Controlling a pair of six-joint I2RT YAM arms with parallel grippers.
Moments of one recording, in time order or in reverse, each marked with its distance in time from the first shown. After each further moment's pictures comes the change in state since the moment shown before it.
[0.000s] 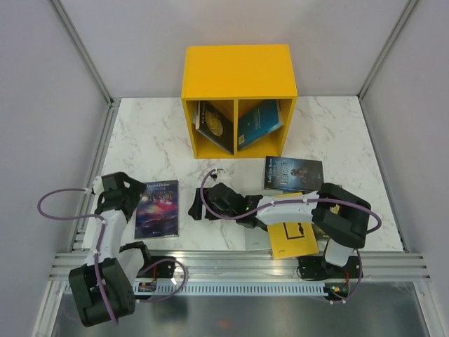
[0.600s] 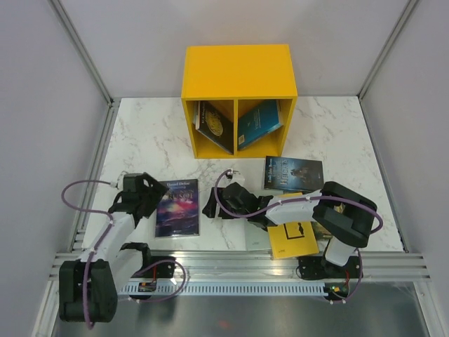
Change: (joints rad) left arm -0.181 0.018 -0.074 0.112 0.086 -0.066; right arm -0.078 -0.023 -0.156 0.084 -0.051 0.029
